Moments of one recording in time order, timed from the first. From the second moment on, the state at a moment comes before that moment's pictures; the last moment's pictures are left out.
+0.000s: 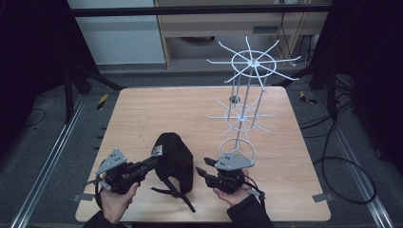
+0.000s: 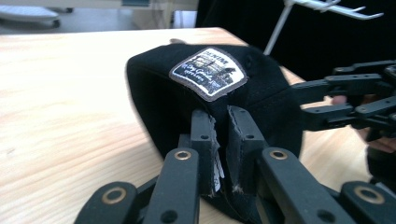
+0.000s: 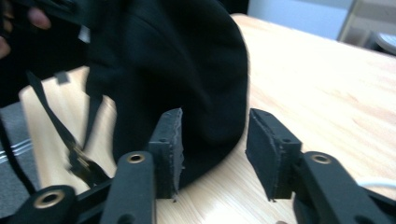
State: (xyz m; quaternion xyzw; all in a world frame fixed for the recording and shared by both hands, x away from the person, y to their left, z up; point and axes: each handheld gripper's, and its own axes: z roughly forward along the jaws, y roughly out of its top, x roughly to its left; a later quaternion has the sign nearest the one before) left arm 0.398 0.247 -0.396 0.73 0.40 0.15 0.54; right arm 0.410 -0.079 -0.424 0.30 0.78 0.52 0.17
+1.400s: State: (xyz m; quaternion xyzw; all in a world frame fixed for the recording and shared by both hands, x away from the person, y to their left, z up) left arm 0.429 0.308 -0.416 0.74 0.45 0.26 0.42; right arm 0.415 -0.214 -0.468 0.48 0.73 0.42 0.25
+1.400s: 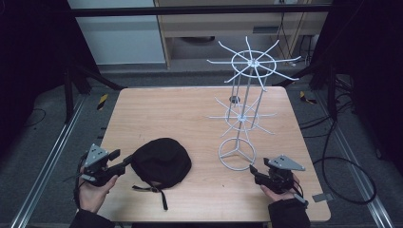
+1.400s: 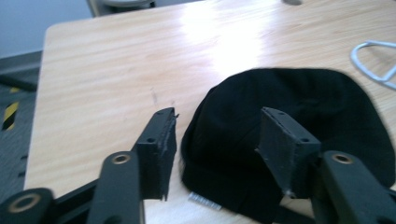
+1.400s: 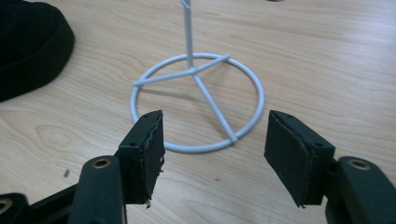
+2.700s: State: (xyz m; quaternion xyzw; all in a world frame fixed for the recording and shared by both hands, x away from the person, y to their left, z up) left arm 0.478 0.237 -0.449 0.86 0.38 0.14 0.31; right arm 0.424 -0.221 -0.476 0.48 0.74 0.39 0.24
